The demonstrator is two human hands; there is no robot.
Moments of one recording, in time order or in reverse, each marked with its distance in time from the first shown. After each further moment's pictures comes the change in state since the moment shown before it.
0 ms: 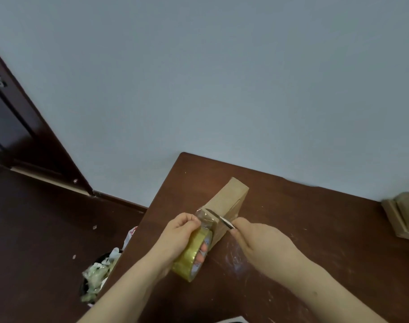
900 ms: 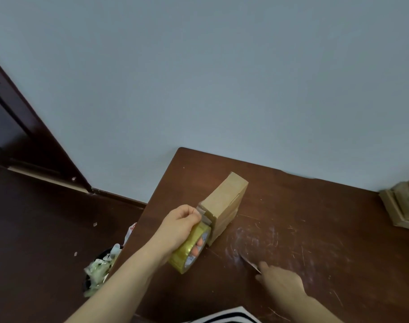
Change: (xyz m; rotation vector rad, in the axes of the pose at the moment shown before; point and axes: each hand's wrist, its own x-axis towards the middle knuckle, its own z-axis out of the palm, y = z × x) left_hand 0.009 0.001 -0.006 0.185 -0.009 -0.005; right_hand 0.000 0.082 0.130 -0.154 -0.273 0.316
